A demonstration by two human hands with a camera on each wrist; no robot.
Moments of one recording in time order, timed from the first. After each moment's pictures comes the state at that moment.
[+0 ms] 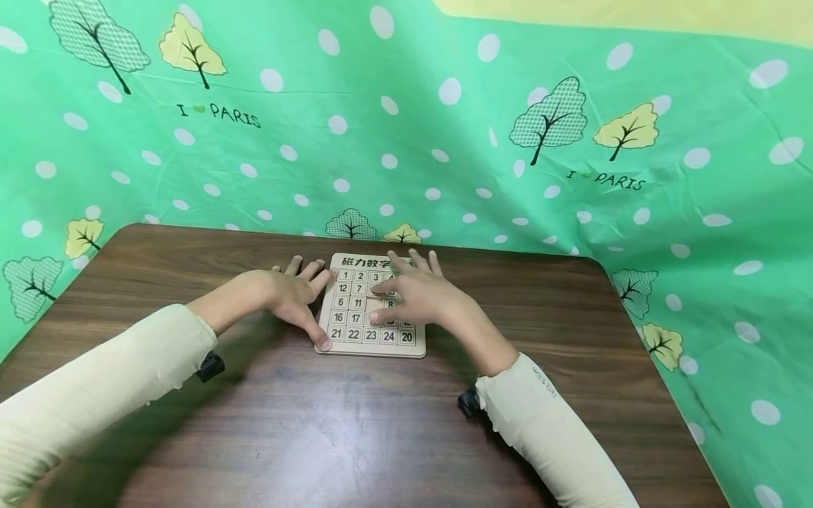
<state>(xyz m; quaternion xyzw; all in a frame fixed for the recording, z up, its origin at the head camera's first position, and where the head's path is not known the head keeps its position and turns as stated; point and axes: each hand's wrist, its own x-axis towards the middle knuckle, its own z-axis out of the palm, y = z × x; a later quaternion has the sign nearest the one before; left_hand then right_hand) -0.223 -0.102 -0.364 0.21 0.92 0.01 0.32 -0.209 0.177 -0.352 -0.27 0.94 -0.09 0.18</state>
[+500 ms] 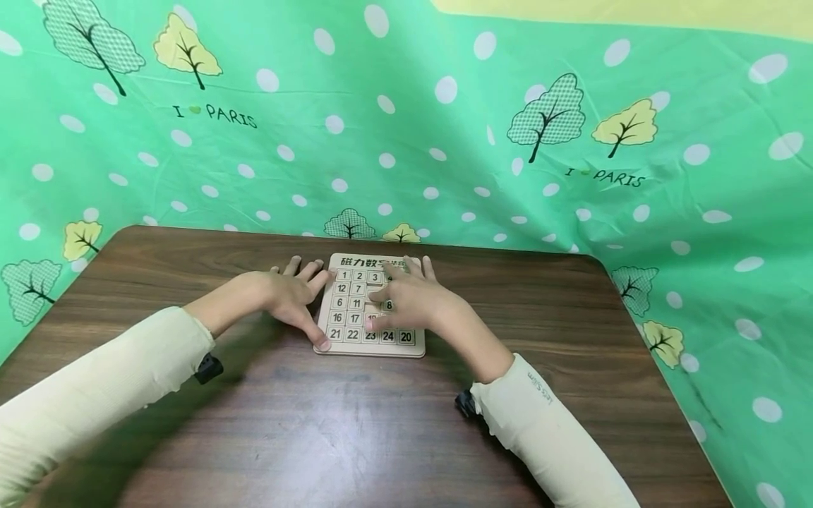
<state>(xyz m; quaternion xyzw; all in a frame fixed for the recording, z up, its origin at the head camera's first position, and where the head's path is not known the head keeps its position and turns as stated) -0.223 -0.103 -0.365 0.21 0.92 0.02 0.32 -0.200 0.166 -0.345 -0.27 0.94 -0.06 0.20</state>
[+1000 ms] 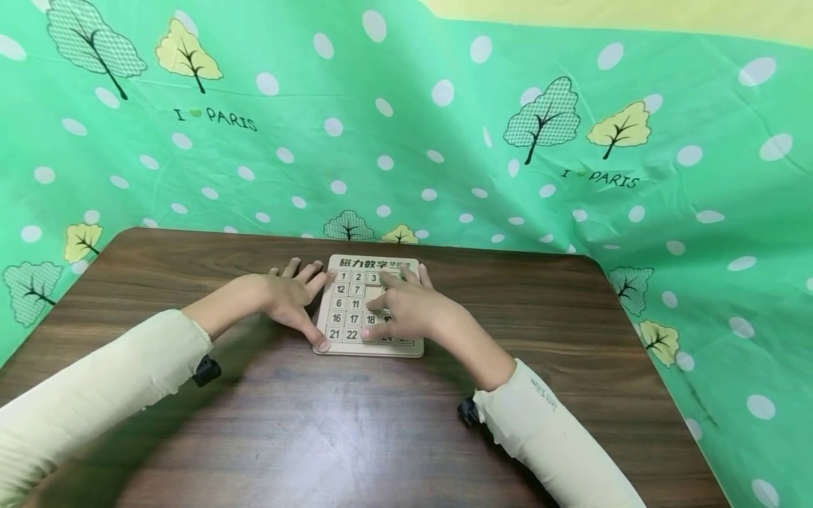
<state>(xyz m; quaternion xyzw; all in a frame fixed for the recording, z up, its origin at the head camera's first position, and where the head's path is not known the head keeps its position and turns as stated) -0.220 -0.106 -0.366 0.21 0.93 0.02 0.31 -0.188 0.166 -0.343 -0.29 0.93 -0.06 0.20</state>
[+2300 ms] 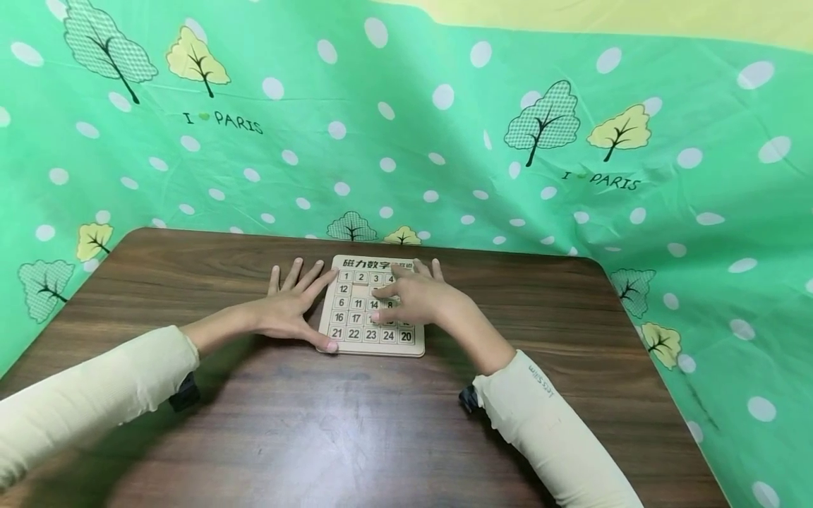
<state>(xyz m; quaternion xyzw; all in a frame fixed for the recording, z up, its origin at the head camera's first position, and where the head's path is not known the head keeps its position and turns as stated) -0.198 -0.121 -0.415 0.23 0.94 0.19 0.19 -0.207 0.177 -0.349 -0.25 0.94 -0.06 0.22</state>
